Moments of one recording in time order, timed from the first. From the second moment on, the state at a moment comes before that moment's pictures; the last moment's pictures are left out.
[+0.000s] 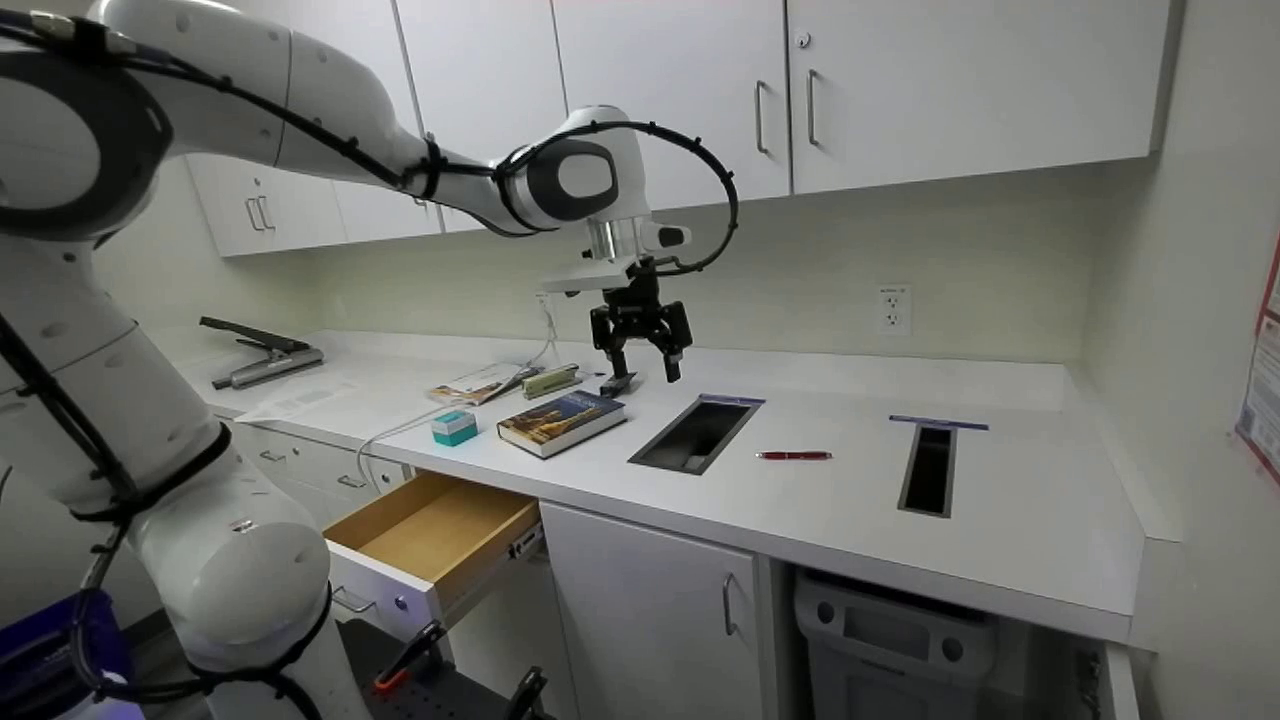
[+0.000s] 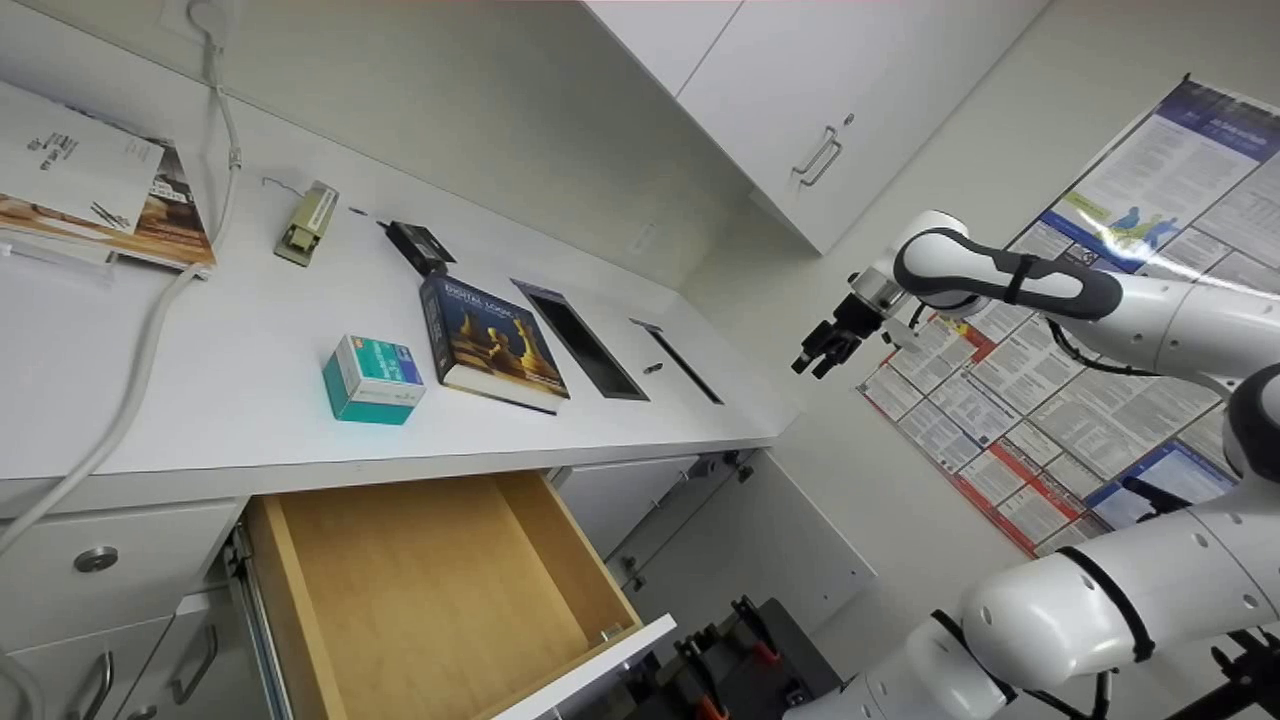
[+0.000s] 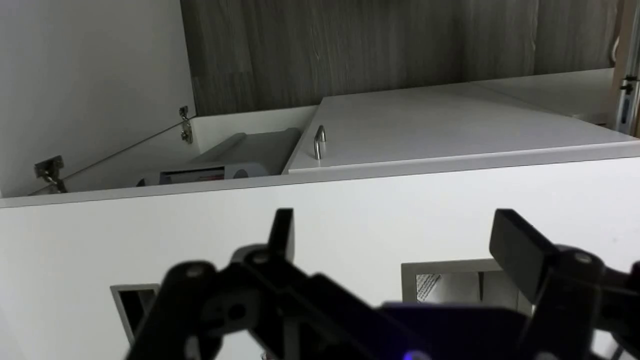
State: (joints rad) arm -0.16 -0.29 -0.23 -2.19 -0.15 1.94 -0.21
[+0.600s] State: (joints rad) arm -0.18 -0.25 -0.27 -2.17 -0.15 1.96 -0.23
